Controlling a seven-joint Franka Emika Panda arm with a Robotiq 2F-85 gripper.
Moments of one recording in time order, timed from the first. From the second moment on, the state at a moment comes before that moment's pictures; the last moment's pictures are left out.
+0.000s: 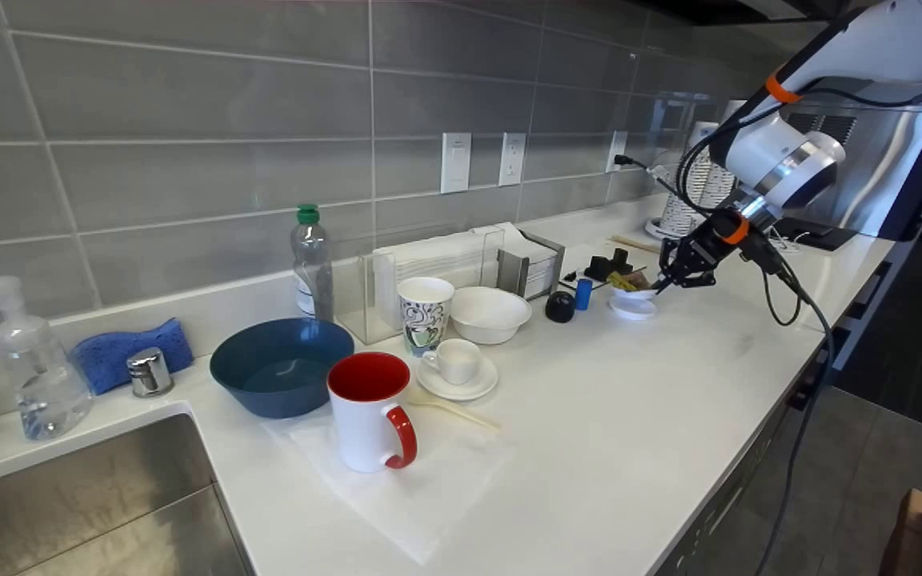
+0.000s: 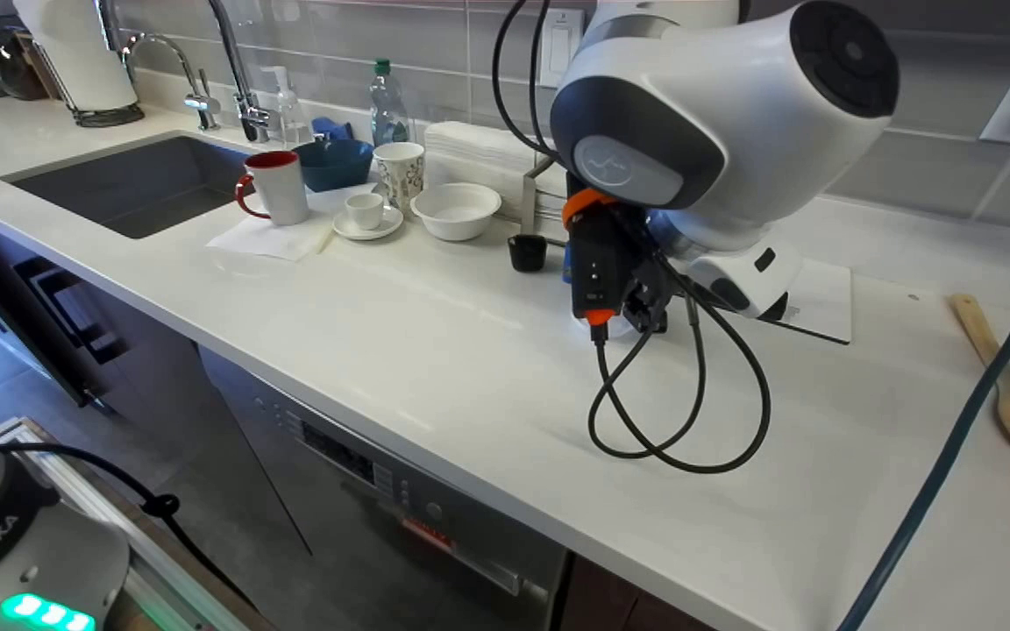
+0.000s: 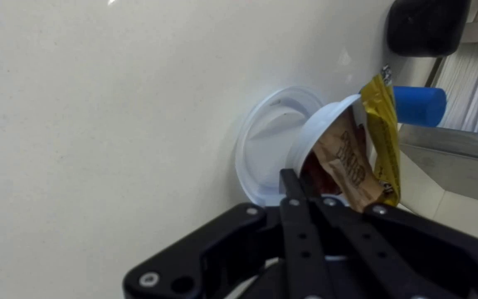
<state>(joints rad) -0.48 0.41 -0.25 -2.03 0.94 2.29 -0.39</state>
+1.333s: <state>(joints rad) -0.48 0.45 -0.24 -1.99 0.93 2.28 -0.43</state>
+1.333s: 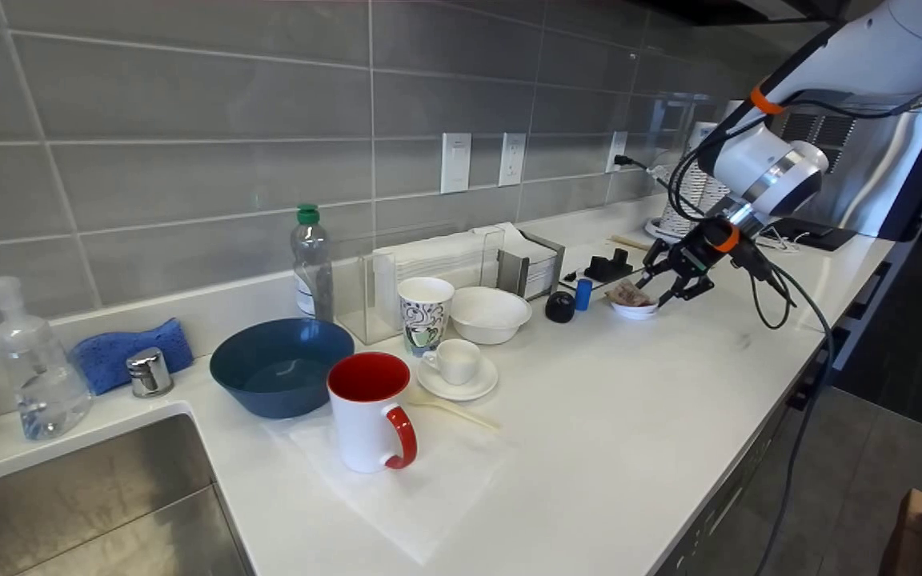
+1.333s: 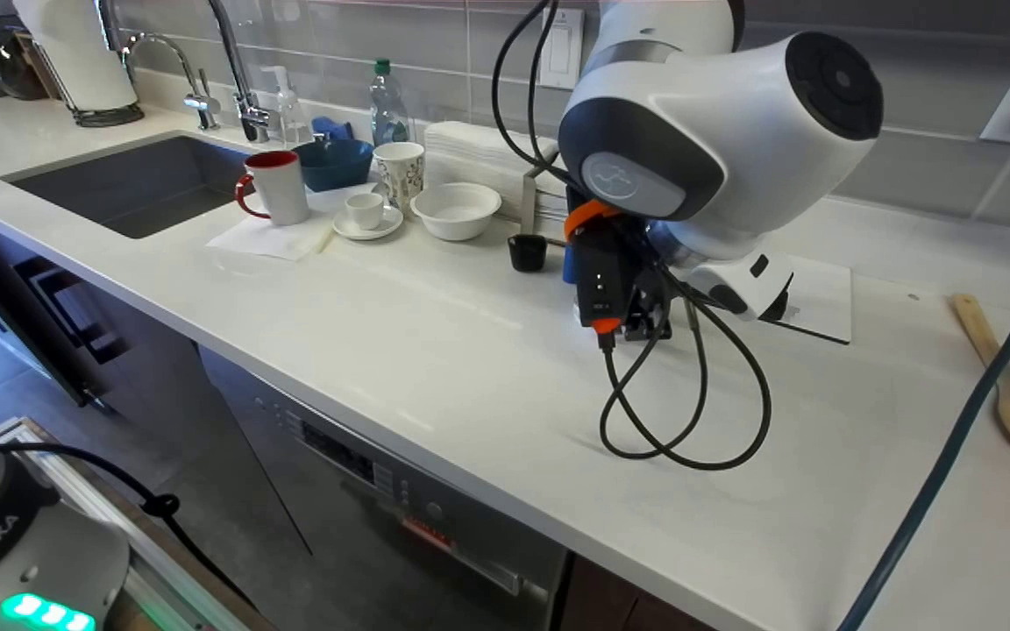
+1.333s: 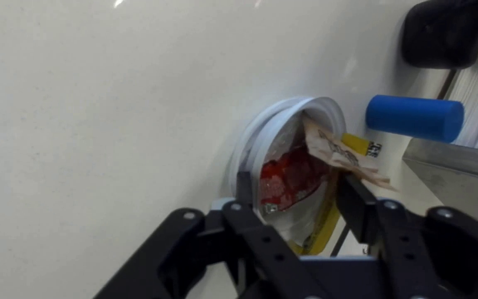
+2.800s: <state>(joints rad) -0.21 -0.03 -0.15 -2.29 0.51 2.37 -0.72</state>
